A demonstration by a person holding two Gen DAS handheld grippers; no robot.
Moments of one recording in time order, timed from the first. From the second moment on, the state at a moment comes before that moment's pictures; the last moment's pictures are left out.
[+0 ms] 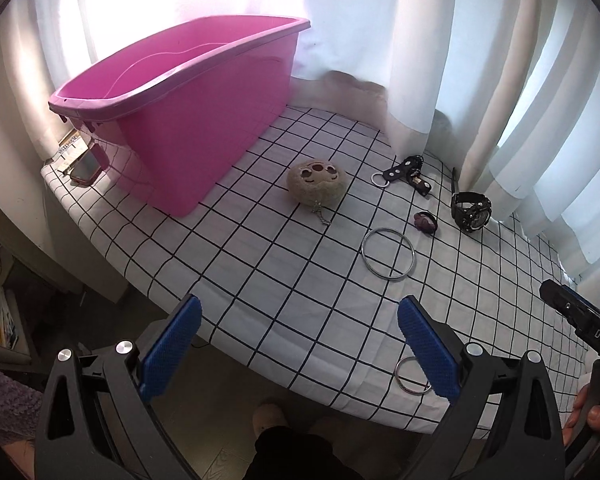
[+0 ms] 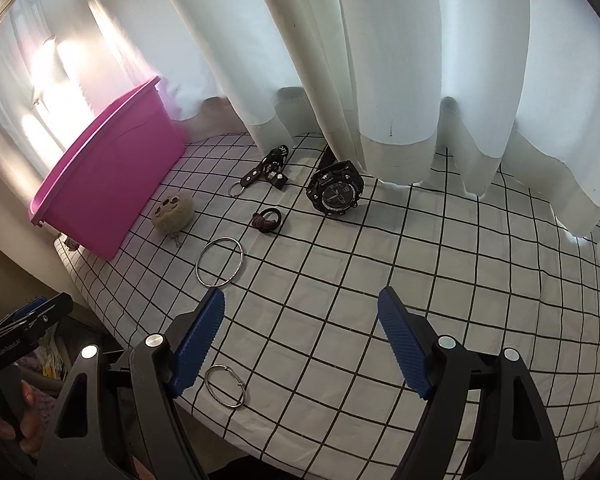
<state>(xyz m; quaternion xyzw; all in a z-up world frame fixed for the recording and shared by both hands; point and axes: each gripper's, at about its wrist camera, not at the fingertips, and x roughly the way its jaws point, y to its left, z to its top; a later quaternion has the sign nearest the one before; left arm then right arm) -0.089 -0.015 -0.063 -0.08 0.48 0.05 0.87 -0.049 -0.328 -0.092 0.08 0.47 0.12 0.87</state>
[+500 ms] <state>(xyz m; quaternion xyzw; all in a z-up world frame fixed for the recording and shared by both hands) -0.104 -0.052 -0.106 -0.11 0.50 0.09 0.85 -0.018 -0.345 -0.102 0.02 0.47 0.15 0.87</state>
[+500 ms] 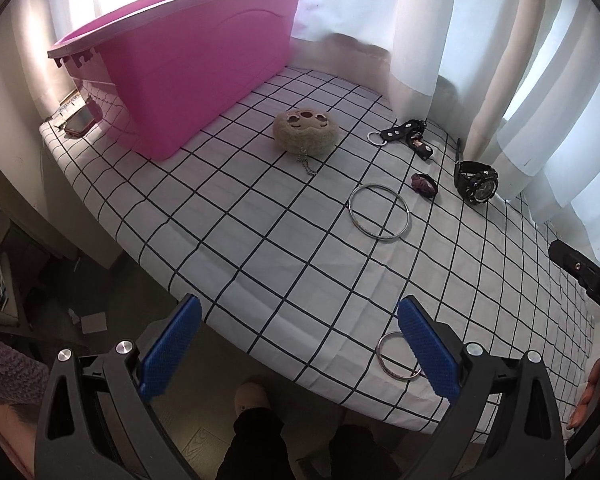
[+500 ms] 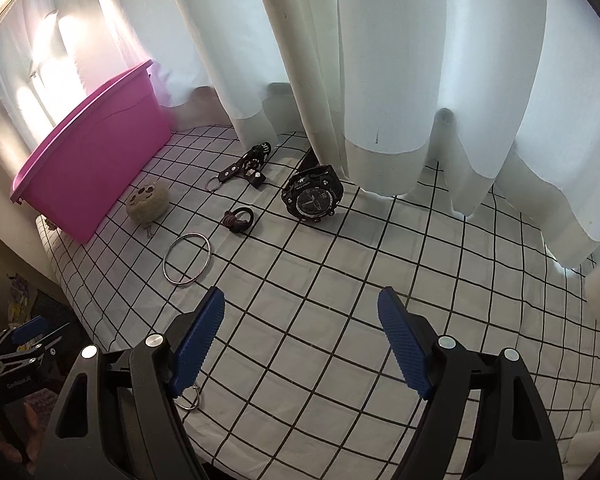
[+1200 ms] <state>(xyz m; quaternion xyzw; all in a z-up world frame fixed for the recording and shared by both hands) -0.140 -0.163 -0.166 -0.19 0.47 0.28 0.82 0.061 -0.377 -0.170 -0.06 0.45 0.30 0.84</state>
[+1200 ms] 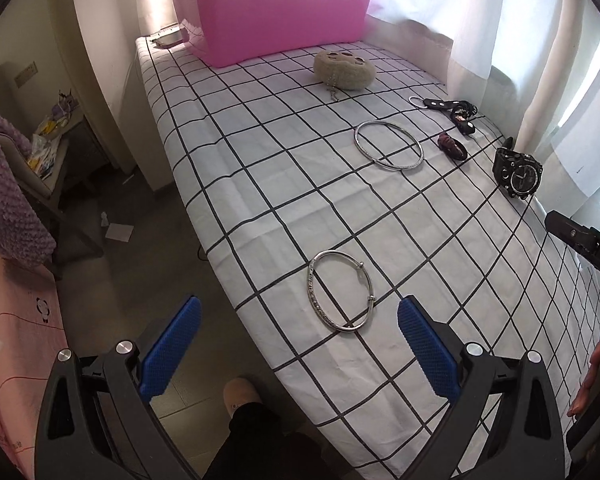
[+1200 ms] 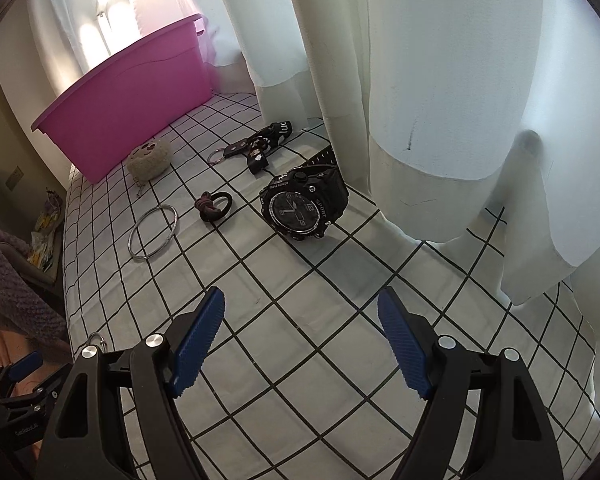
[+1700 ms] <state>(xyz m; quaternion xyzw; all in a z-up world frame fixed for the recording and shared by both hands) -0.110 -0.190 -0.194 -0.17 0.44 0.30 0.83 0.083 -0.369 -0.194 -0.06 0.43 0.31 0.85</state>
